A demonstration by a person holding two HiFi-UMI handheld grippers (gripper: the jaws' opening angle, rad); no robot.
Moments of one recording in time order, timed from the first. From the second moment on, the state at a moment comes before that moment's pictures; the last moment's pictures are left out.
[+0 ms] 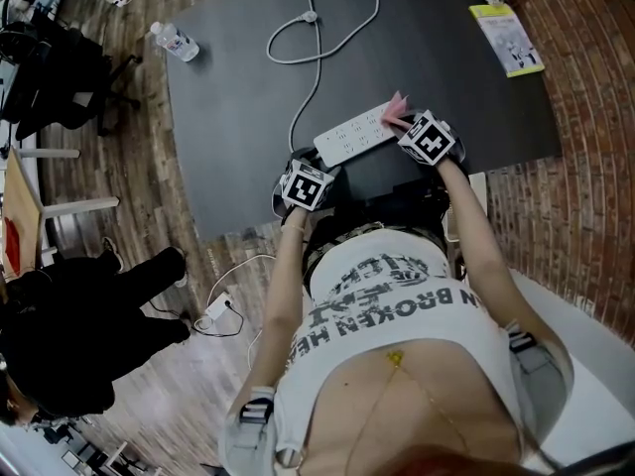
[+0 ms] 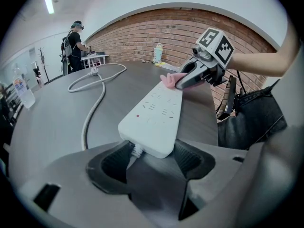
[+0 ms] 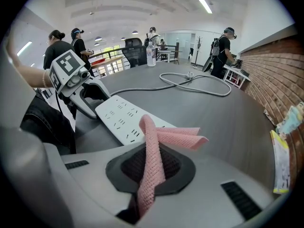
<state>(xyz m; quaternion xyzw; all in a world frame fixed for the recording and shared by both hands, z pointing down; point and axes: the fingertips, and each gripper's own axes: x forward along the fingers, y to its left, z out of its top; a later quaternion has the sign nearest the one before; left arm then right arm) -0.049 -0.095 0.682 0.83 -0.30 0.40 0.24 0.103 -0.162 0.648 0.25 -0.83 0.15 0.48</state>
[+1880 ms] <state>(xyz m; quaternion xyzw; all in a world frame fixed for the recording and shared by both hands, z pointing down) -0.019 -0.115 0.347 0.92 -0.38 0.00 0.04 0.009 -0.127 0.352 0.26 -0.96 0.01 0.02</state>
